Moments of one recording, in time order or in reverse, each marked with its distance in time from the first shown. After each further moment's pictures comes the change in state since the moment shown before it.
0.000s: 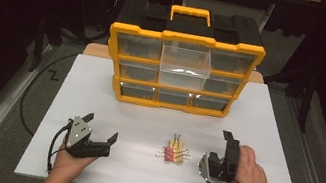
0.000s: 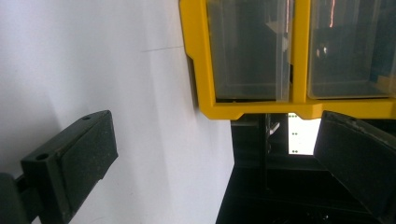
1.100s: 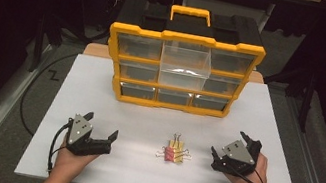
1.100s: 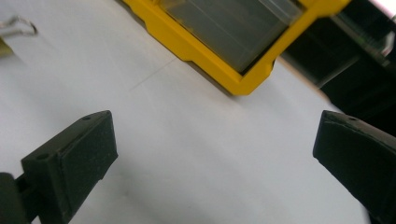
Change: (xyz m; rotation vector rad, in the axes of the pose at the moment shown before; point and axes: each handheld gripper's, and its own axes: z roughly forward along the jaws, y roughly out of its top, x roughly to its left) left arm 0.002 0.001 0.007 0.027 0.030 -0.030; right arm -0.021 -0.041 0.012 -0.067 0.233 0.828
